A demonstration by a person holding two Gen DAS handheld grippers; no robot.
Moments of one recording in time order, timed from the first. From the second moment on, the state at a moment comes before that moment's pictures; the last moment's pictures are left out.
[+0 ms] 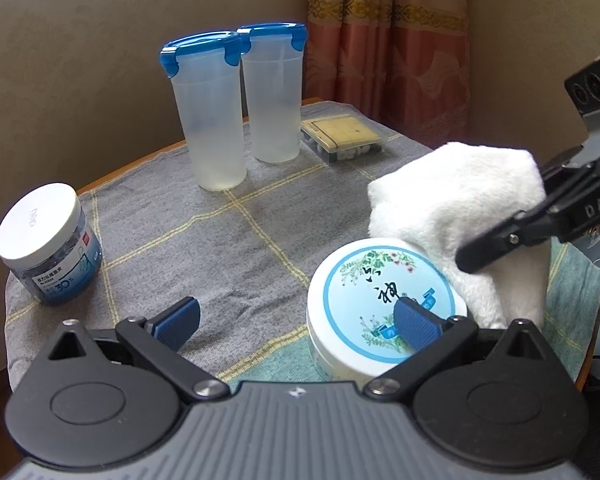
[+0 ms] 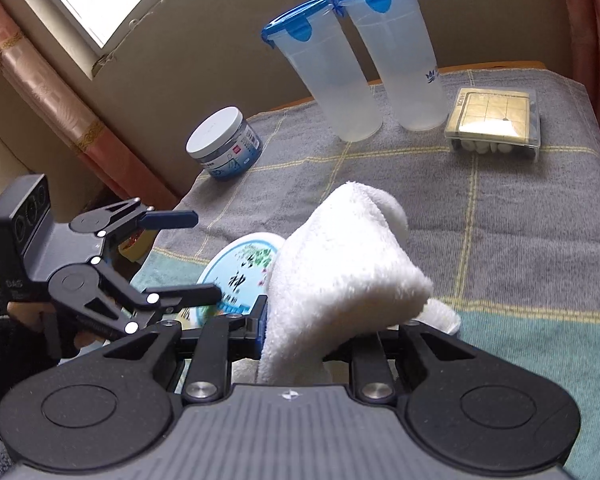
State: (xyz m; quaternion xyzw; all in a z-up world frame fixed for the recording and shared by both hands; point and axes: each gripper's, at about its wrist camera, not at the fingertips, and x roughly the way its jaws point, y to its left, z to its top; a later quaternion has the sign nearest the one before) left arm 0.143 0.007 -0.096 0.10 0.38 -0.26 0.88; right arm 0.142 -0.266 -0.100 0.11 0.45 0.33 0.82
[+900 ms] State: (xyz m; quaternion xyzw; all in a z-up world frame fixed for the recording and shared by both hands) left arm 0.125 -0.046 -0.111 0.07 0.38 -0.23 0.89; right arm 0.068 -0.326 -0.055 0.13 0.35 0.28 0.88
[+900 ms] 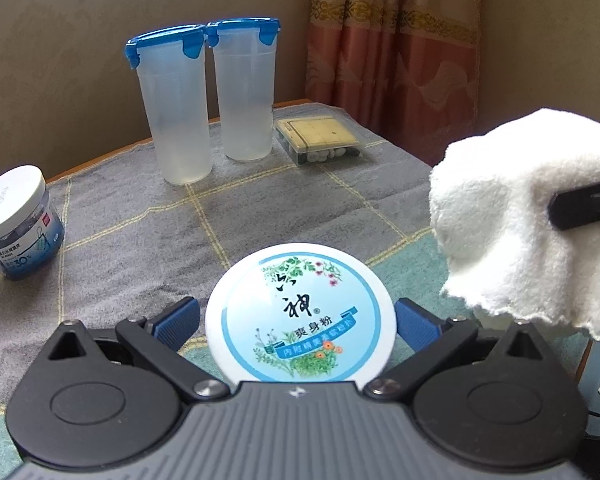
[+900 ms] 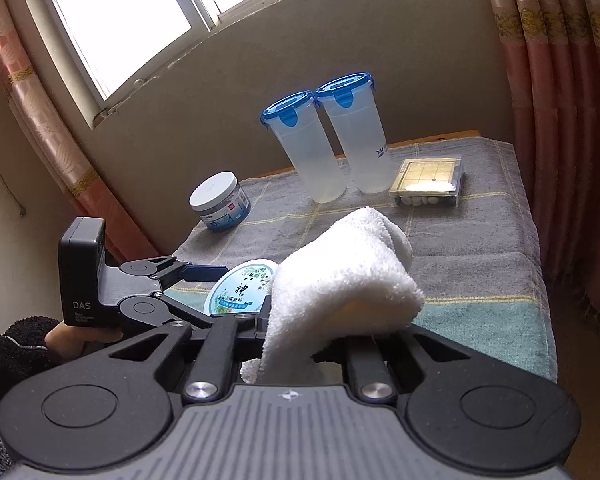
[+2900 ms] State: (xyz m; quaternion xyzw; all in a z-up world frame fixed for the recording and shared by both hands) left arm 0.113 -0.032 -0.116 0.25 0.33 -0.50 0.76; right arm 0.076 -0.282 -0.045 -0.09 0.35 0.29 0.89
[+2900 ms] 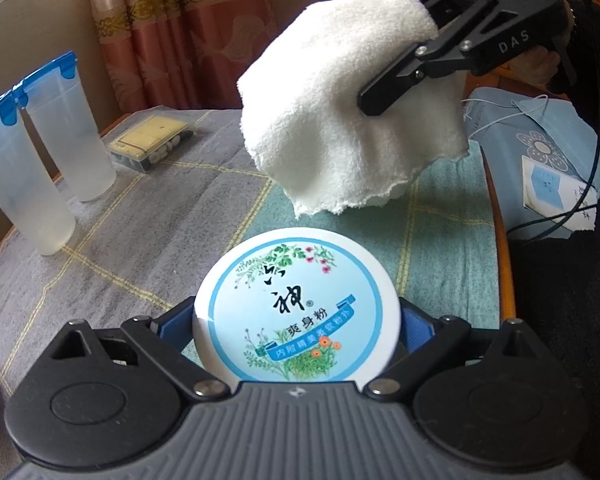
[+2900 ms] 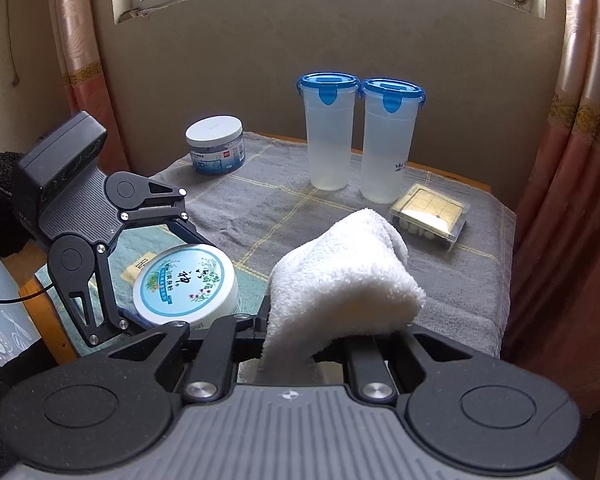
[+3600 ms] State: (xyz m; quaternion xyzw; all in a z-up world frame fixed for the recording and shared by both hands) left arm 0.112 -0.010 -0.100 0.06 0.33 -0.42 0.84; right arm 0.077 -0.283 -0.043 -0.04 0.33 0.25 0.91
